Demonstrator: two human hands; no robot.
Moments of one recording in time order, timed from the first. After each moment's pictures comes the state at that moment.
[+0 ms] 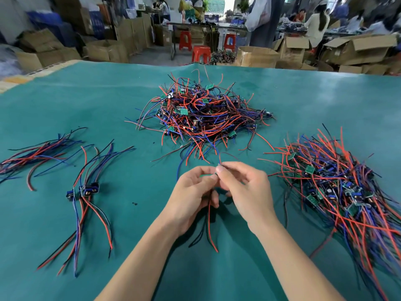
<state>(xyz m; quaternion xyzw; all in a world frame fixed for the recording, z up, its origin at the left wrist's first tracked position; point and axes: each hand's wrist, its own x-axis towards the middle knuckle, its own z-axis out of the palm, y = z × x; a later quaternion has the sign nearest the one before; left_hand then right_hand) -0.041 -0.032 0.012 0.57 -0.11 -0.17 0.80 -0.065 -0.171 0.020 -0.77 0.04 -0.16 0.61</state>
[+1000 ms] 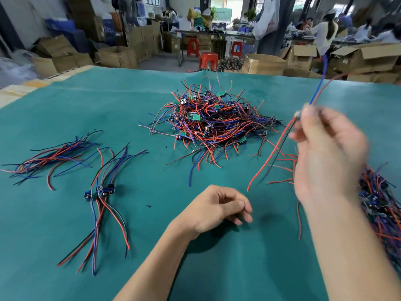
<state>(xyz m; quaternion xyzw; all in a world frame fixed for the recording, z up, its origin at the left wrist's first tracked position) -0.048 -0.030 0.014 0.65 -0.25 -0.25 0.67 -0.065 -0.190 0.131 -0.55 0.03 -0.40 0.74</state>
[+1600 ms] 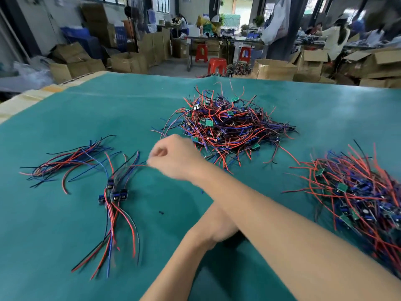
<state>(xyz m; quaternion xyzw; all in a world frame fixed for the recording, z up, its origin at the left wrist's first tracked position) -0.048 -0.029 0.009 0.72 -0.24 -0.17 0.63 0.029 -0.017 0.093 -0.92 -0.17 0.01 0.36</state>
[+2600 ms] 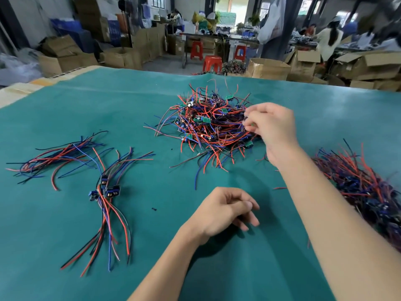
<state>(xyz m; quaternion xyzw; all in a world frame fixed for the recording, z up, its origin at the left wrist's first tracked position) -0.049 -0.034 0.021 0.64 -0.20 -0.25 0.69 0.042 -0.177 0.118 -0.73 0.06 -0.23 0.64</state>
